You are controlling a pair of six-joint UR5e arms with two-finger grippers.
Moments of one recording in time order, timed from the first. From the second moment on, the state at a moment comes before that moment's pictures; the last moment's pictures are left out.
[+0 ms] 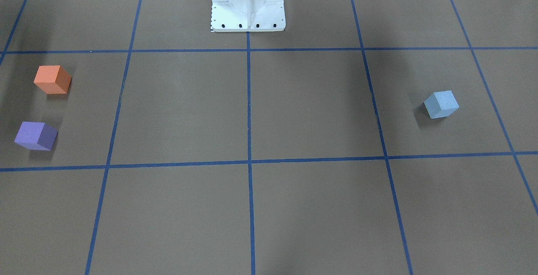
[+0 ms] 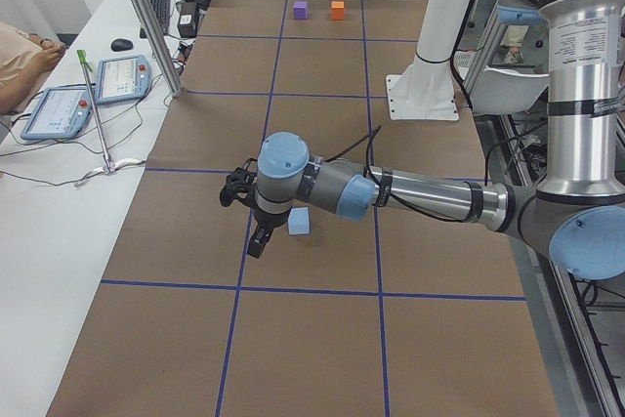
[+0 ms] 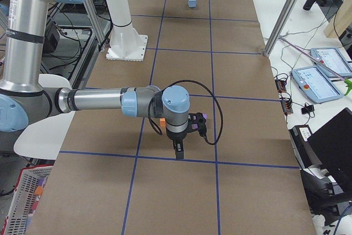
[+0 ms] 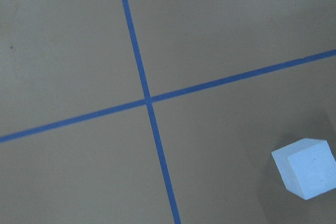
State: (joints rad) left arm -1.54 -1.47 -1.78 -1.89 -2.34 0.05; right arm 1.60 -1.80 1.88 -1.65 2.28 -0.21
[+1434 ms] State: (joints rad) left arm -0.99 -1.44 -1.67 -2.32 -2.14 -0.89; right arm 1.60 -1.82 1.88 -1.65 2.28 -0.21
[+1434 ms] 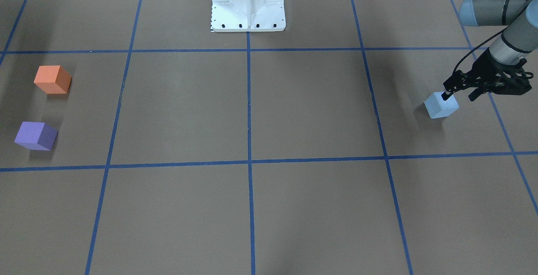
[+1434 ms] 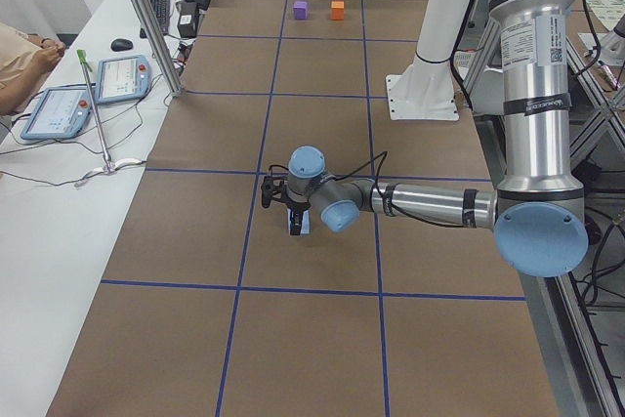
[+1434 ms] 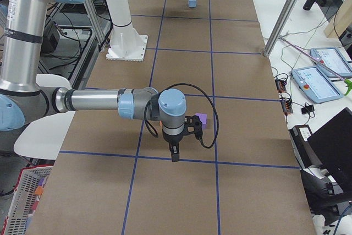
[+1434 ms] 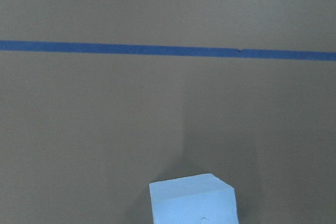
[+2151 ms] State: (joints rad) left arm -0.94 -1.45 -1.66 -2.32 -2.10 -0.90; right arm 1.60 -1.82 1.88 -1.65 2.28 -0.21
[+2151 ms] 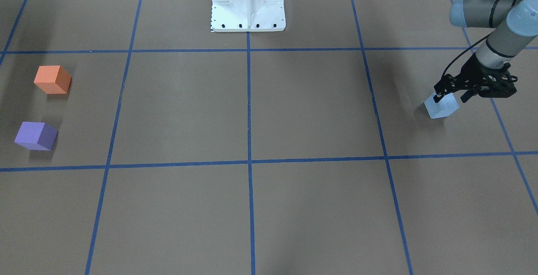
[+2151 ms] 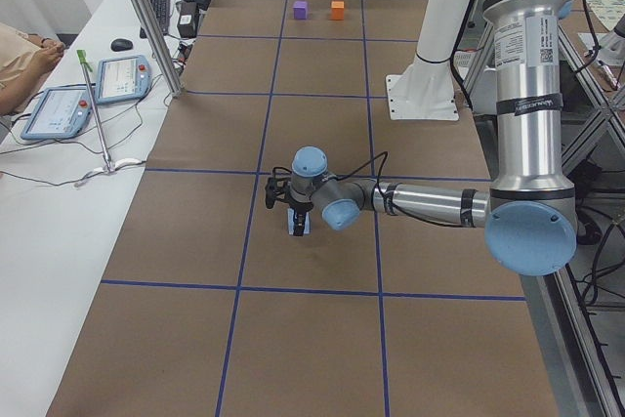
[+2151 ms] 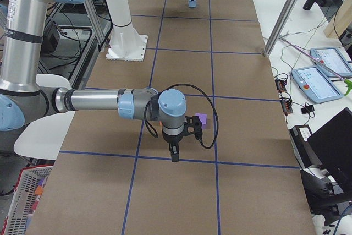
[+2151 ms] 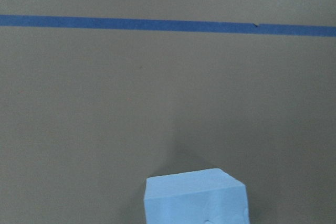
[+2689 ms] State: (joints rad) left arm -0.89 -1.47 -1.62 -2.32 -2.02 -0.89; right arm 1.60 -1.82 1.88 -1.65 2.28 -0.21
